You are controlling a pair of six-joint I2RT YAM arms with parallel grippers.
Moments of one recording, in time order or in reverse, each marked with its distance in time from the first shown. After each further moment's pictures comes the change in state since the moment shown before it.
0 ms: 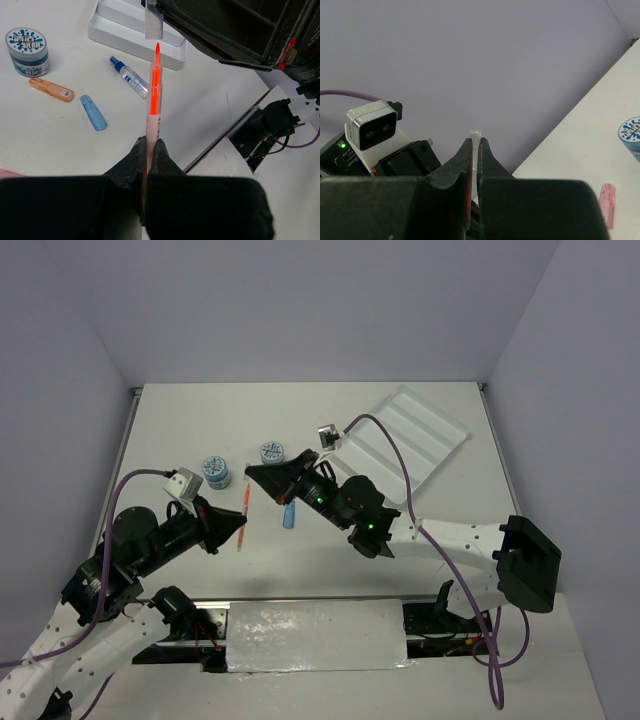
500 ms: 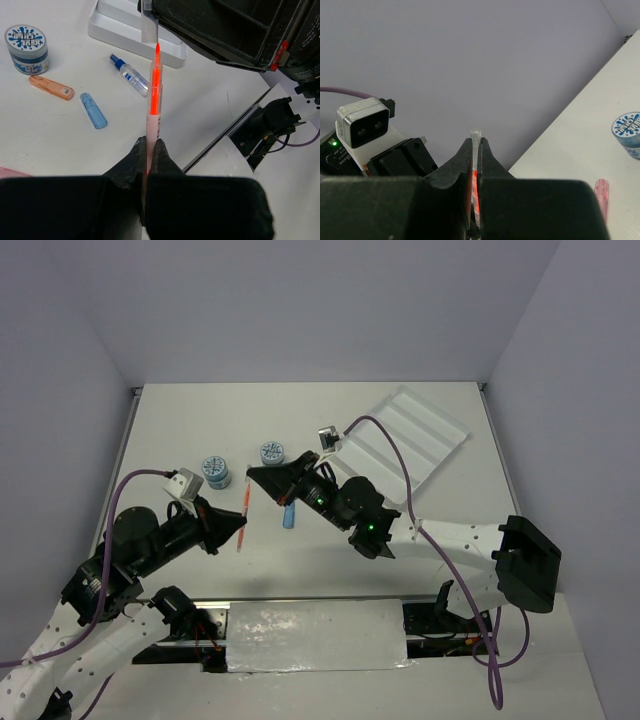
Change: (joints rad) left arm 0.000 0.000 0.000 -0.005 0.000 0.000; right arm -0.003 0.000 -0.015 -0.002 0.003 -0.004
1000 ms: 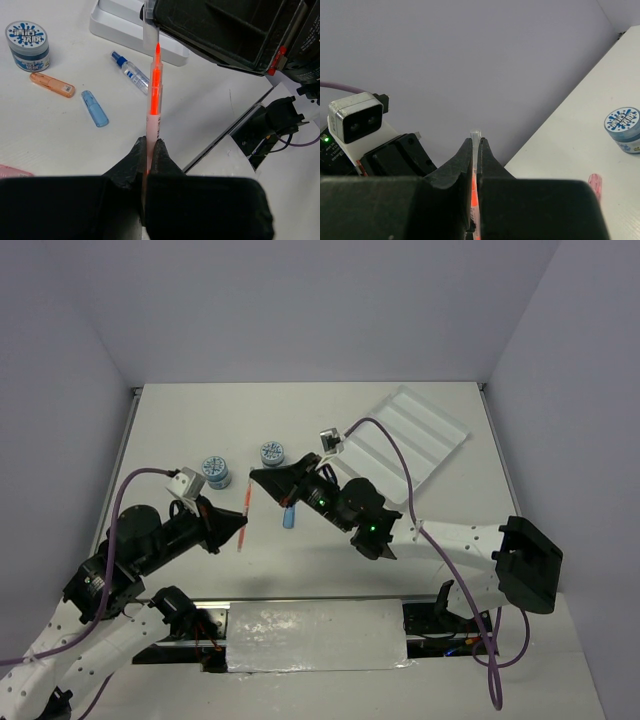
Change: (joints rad) left arm 0.000 0.007 -0.001 -0.006 -0.003 0.000; right arm -0.011 -0.006 -0.024 0.000 0.000 -0.003
